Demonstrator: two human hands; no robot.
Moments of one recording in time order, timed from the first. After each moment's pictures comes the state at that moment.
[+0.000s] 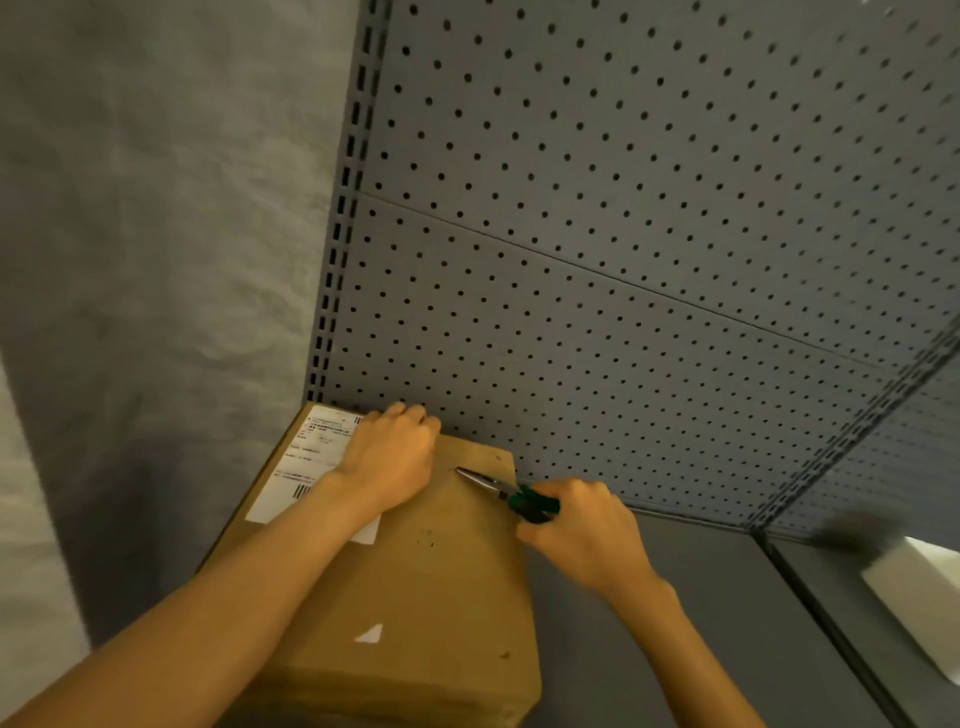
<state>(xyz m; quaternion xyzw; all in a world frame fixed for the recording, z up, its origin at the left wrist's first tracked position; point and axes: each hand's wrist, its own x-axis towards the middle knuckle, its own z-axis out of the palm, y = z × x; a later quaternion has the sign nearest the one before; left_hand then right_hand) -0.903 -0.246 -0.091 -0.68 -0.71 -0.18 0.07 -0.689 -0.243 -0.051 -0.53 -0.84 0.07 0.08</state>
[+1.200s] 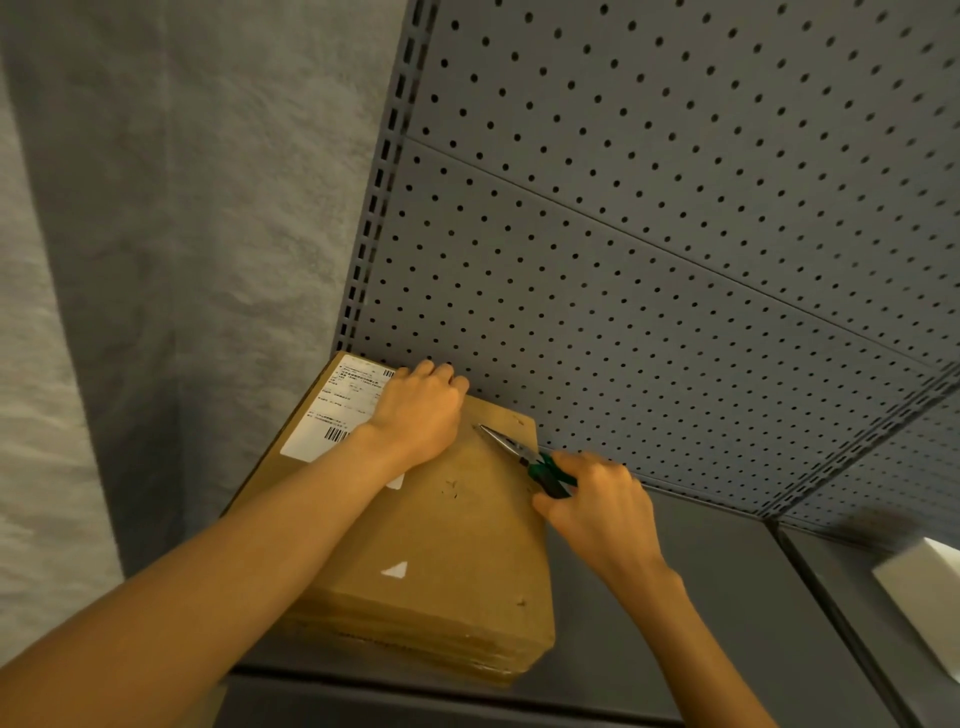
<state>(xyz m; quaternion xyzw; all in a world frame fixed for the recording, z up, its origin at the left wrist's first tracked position) -0.899 -0.249 -0.096 -0.67 -0.72 -0.17 0.09 -0.688 -0.252 -0.069 -0.51 -0.85 -0.03 0.14</state>
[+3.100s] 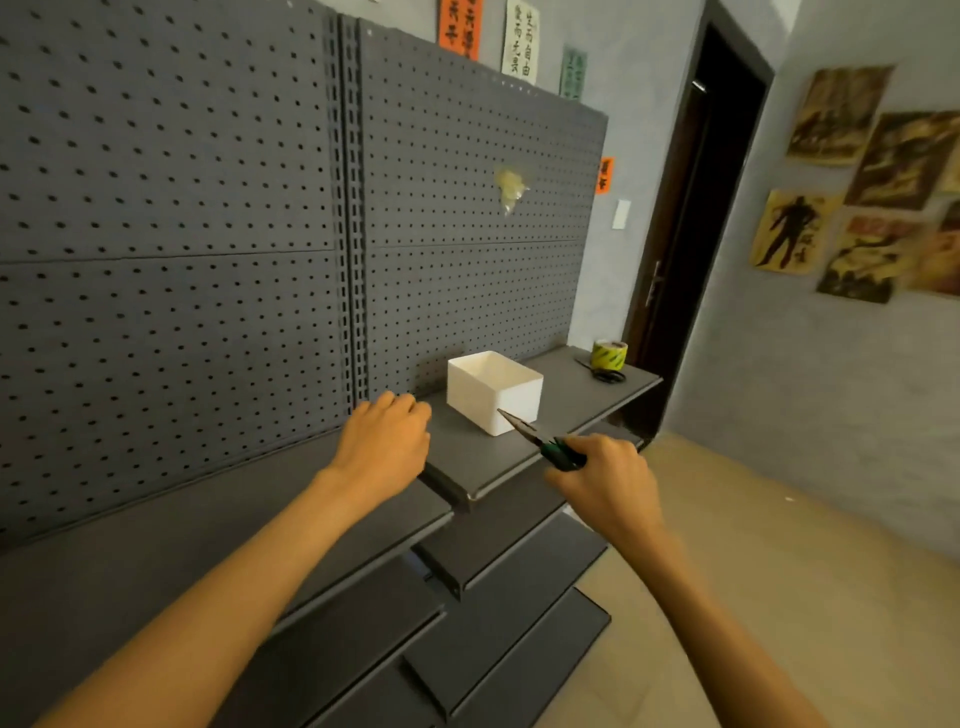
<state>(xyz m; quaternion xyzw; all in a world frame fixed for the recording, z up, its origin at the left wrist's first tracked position) -0.421 -0.251 -0.034 -0.87 -0.41 -0.21 0.13 -0.215 -0.377 -0.035 -0.78 -0.56 -0.06 0.29</state>
